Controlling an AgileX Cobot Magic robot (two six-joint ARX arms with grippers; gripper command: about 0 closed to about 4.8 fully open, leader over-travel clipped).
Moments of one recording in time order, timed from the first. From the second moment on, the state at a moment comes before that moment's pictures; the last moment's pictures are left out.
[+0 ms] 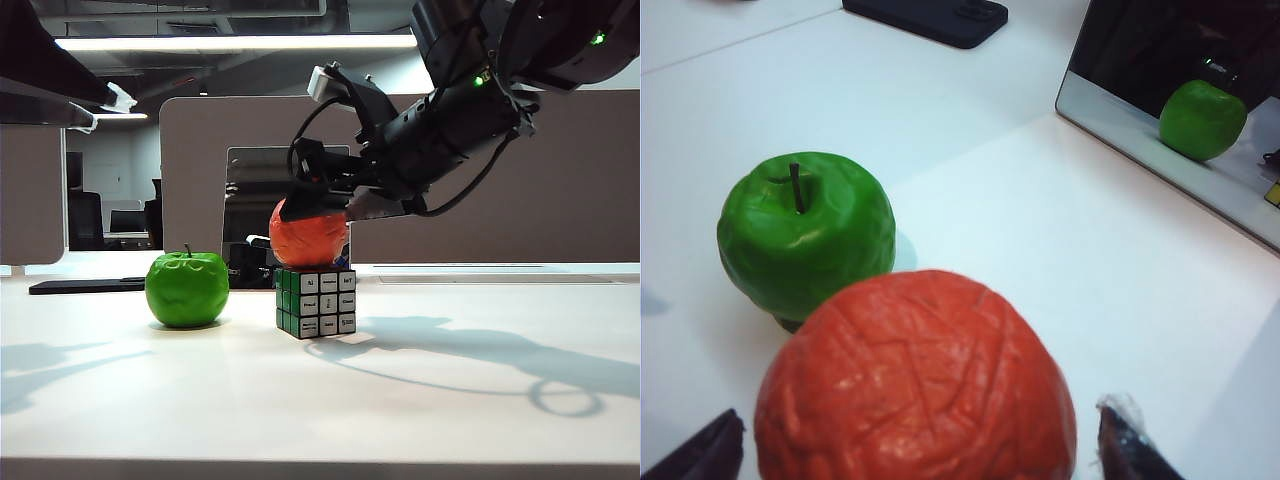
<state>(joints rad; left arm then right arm) -0.09 0.88 0.47 0.14 0.69 0.07 0.57 1.70 0.91 0.41 -0.24 -0.11</state>
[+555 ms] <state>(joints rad) -0.09 0.88 0.47 0.14 0.63 0.07 0.57 1.49 0.91 0.40 -0.09 -0.11</state>
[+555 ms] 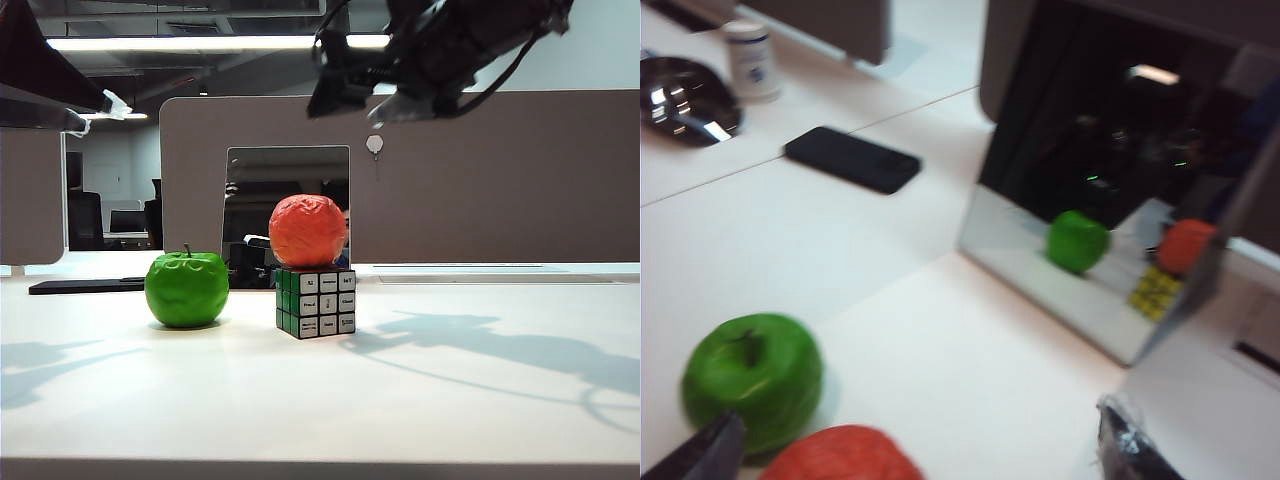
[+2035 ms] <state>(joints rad) -0.09 0.89 0.47 0.14 0.42 0.10 0.45 0.56 0.59 -0.05 0.28 -0.16</state>
